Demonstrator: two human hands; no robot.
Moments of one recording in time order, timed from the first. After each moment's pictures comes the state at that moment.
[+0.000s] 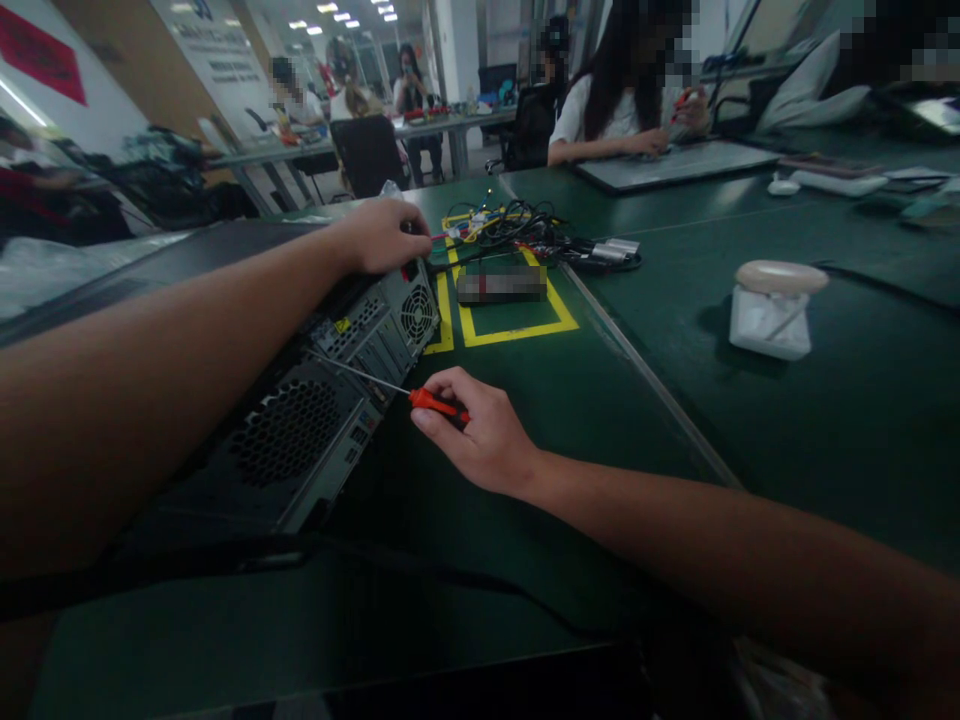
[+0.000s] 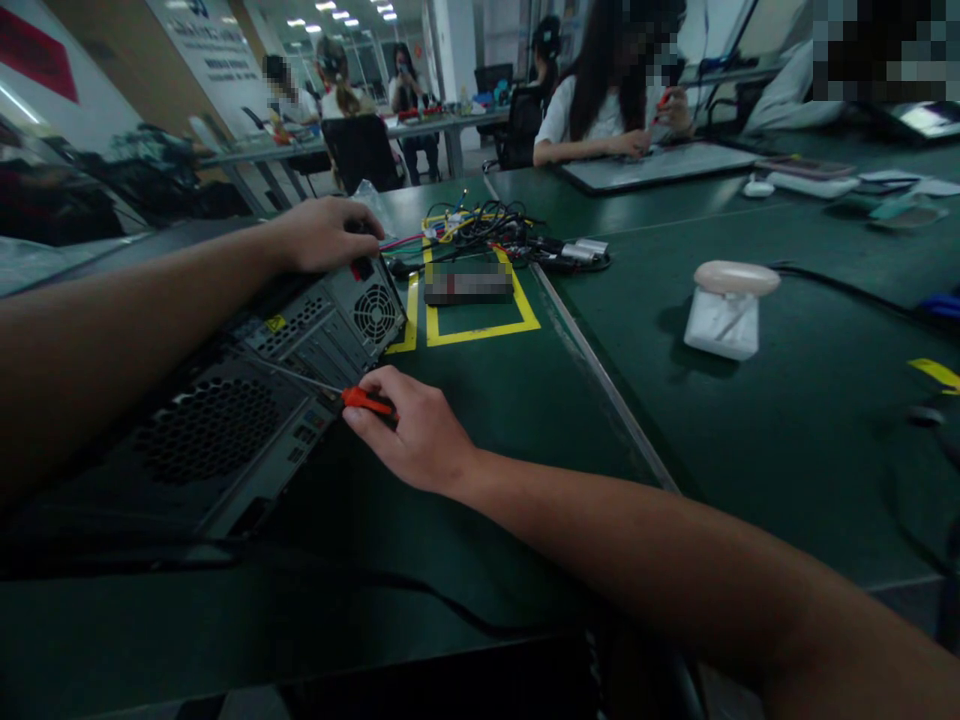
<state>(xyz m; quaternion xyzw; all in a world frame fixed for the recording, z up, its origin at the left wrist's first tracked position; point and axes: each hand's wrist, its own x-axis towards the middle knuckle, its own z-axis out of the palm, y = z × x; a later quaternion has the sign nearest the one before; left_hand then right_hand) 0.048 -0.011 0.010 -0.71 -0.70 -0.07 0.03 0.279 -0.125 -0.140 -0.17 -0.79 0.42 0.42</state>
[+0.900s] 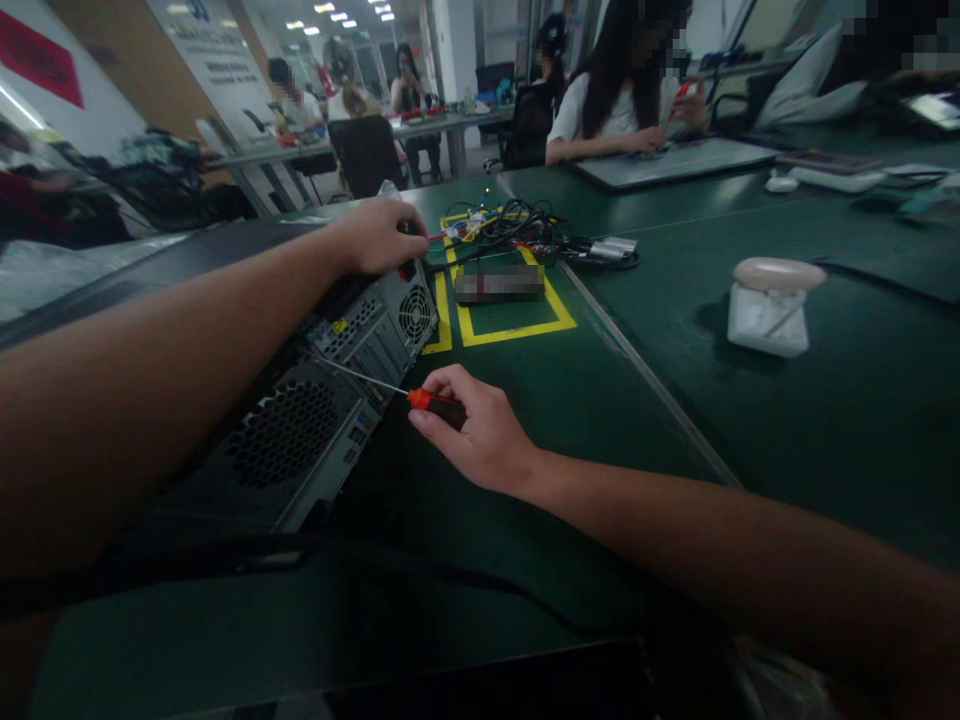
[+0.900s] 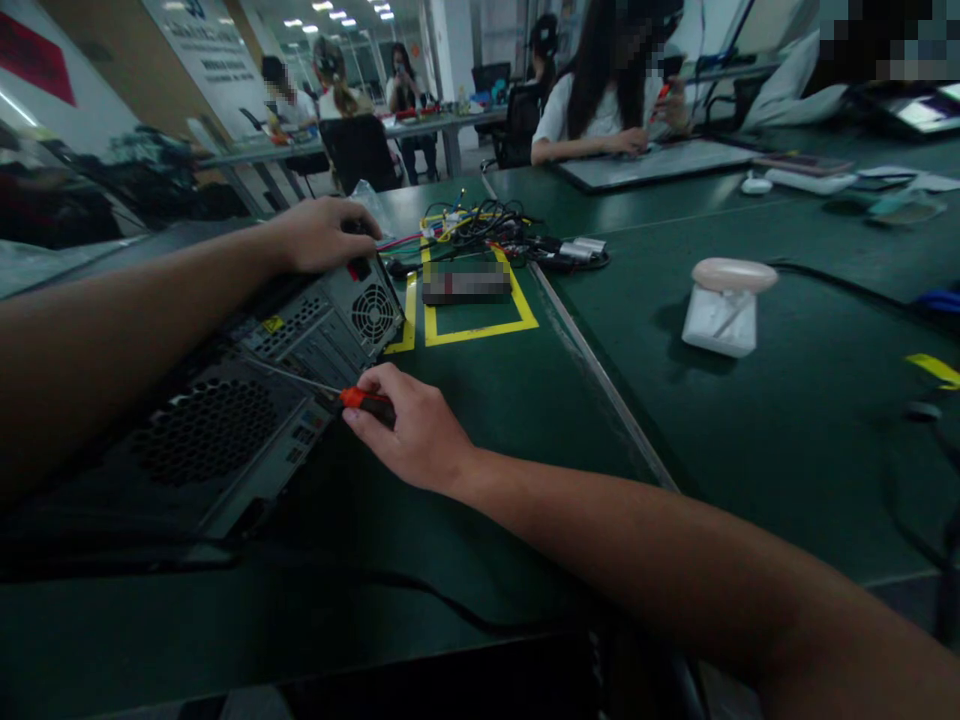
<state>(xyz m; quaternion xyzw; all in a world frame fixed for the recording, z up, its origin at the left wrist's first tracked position) 0.054 -0.020 0.013 -0.70 -0.71 -0.07 0.03 0.278 -0.126 -0.138 -0.16 -0.78 0.44 0.42</state>
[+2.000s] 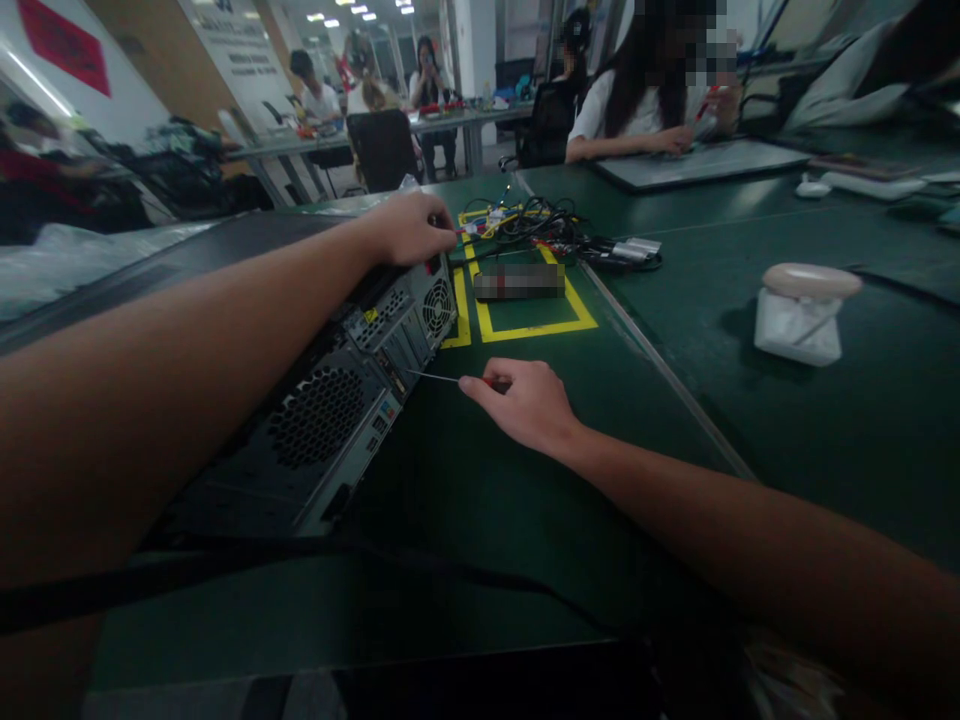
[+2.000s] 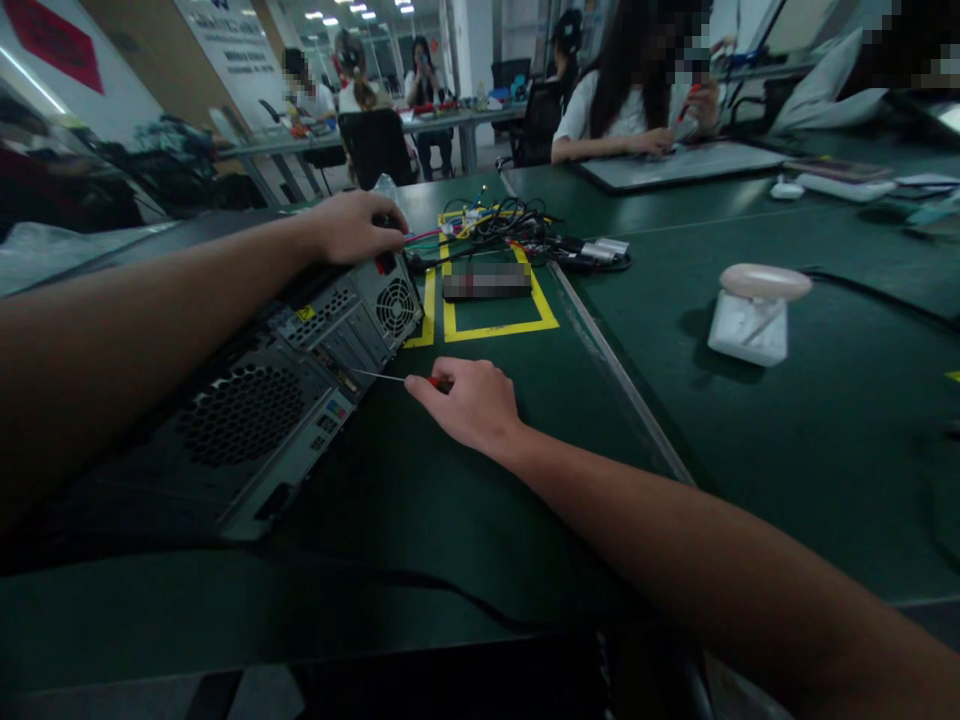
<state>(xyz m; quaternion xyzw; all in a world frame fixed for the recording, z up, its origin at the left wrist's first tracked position) 0.050 -0.015 0.010 -0.72 -0.69 -0.08 0.02 0.292 -0.096 -0.126 -0.41 -0.83 0.30 0.24</state>
